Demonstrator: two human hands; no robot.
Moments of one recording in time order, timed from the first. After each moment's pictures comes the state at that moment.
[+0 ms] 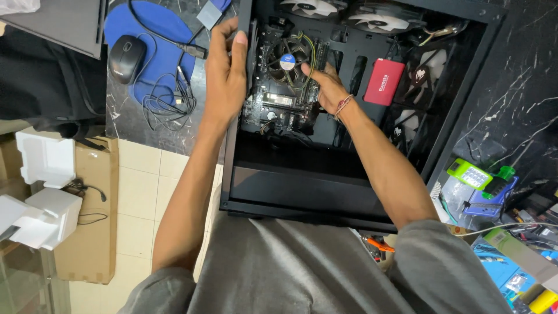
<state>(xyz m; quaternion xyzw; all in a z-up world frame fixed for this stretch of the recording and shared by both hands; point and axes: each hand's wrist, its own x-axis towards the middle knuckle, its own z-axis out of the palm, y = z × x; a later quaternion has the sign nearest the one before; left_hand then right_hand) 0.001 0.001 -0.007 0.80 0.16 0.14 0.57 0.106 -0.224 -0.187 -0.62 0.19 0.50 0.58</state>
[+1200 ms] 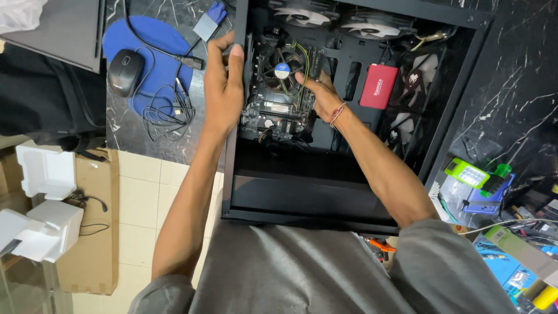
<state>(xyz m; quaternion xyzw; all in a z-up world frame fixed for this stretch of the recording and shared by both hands) 0.004 0.000 -0.004 0.77 0.19 0.12 0.60 0.101 -0.217 -0.148 -0.68 0.19 0.49 0.52</state>
